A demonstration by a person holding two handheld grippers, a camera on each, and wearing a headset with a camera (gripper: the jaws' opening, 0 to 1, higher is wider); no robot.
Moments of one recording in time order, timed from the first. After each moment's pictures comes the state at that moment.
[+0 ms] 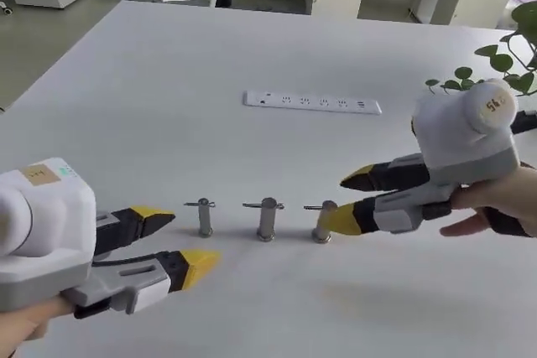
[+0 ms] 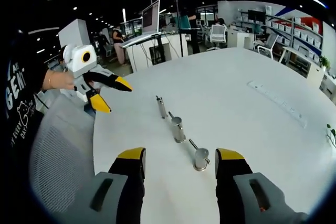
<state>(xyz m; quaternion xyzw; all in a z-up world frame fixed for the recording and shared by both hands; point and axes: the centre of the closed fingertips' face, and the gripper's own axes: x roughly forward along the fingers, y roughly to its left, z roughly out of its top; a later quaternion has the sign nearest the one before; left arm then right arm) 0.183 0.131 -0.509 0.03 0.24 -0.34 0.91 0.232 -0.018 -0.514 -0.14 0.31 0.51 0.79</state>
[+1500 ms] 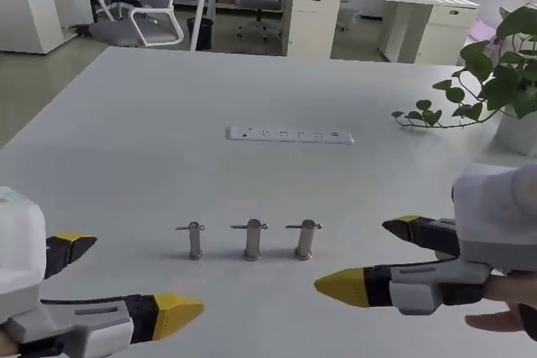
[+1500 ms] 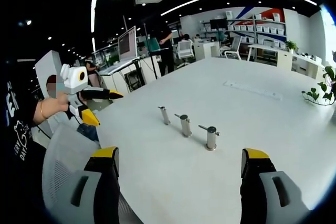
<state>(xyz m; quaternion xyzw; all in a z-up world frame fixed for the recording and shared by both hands) 0.146 0.158 -0.487 0.01 0.25 -0.30 0.92 0.167 -0.044 -0.483 -0.03 0.28 0.41 0.87</state>
